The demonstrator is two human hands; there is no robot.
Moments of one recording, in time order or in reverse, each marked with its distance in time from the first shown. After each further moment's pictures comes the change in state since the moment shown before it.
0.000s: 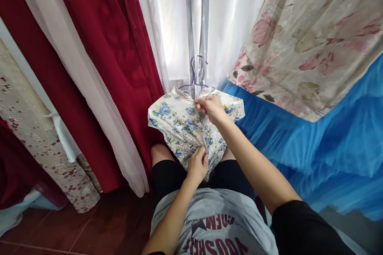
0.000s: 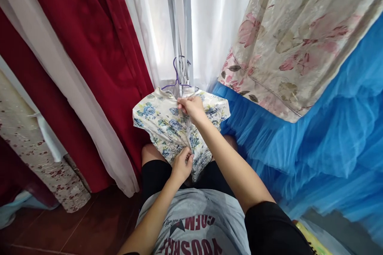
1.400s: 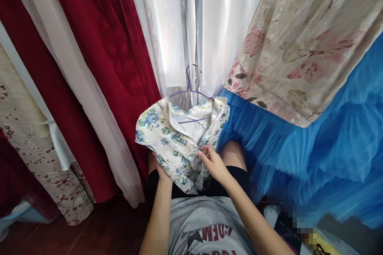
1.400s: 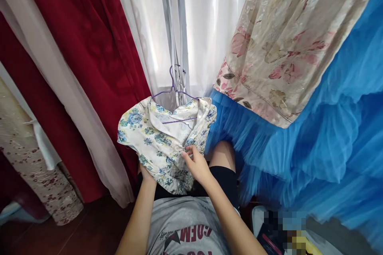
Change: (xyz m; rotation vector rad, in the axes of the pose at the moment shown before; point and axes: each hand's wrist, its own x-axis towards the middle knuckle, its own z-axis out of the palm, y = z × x) left_hand 0.016 -0.048 -0.066 -1.091 0.364 -0.317; right_hand -0.138 0.124 -0.048 -0.380 -0.049 0.082
